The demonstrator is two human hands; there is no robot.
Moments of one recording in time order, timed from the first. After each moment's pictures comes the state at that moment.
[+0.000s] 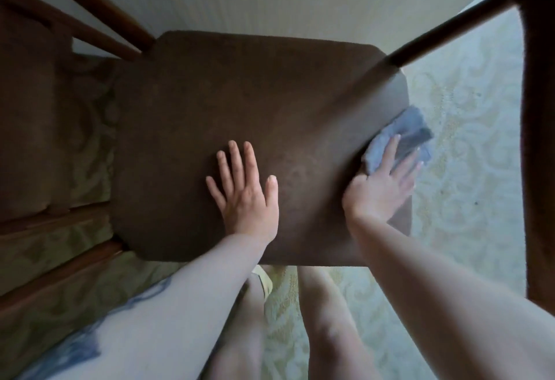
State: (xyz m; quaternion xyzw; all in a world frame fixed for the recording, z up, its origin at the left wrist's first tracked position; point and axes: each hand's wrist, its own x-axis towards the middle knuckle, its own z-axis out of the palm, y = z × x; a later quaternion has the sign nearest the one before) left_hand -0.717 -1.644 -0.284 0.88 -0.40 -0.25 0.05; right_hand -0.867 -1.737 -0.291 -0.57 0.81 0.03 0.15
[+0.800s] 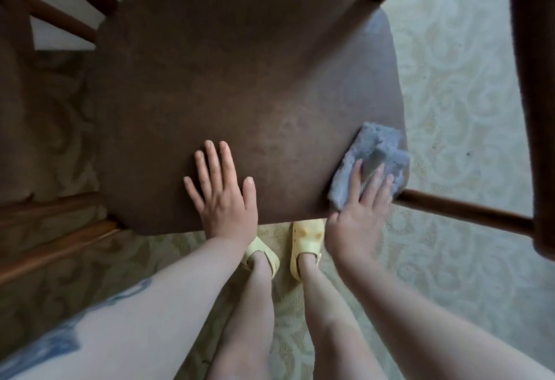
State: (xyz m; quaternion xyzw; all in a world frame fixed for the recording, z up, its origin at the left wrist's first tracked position) left_hand -0.713 -1.562 -0.299 0.86 -0.46 -0.21 0.06; right_hand -0.896 -1.591 -0.291 -0.66 0.74 0.07 0.13
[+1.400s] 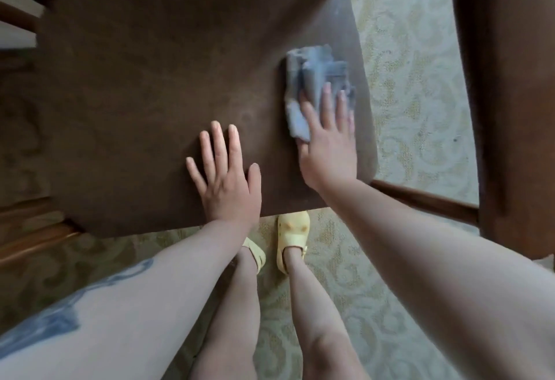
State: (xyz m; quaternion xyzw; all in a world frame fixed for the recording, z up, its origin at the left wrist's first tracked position) left_hand -0.769 -1.596 -0.303 0.84 -0.51 -0.19 0.03; right_hand -0.903 -1.696 -0.299 -0.76 0.62 0.04 0.18
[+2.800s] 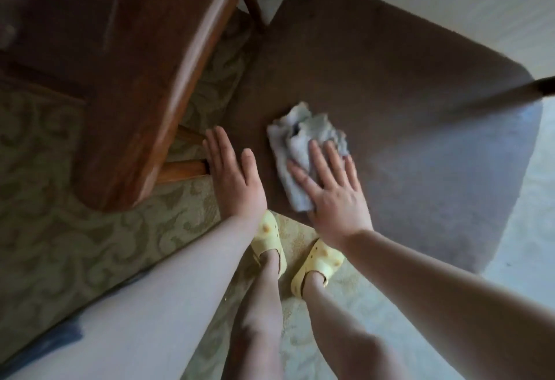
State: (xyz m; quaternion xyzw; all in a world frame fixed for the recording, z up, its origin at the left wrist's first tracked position) left_hand -0.613 -1.515 -0.293 0.91 -0.12 -0.19 0.35; right_hand -0.748 -1.610 -0.283 -0.96 0.21 0.13 0.11
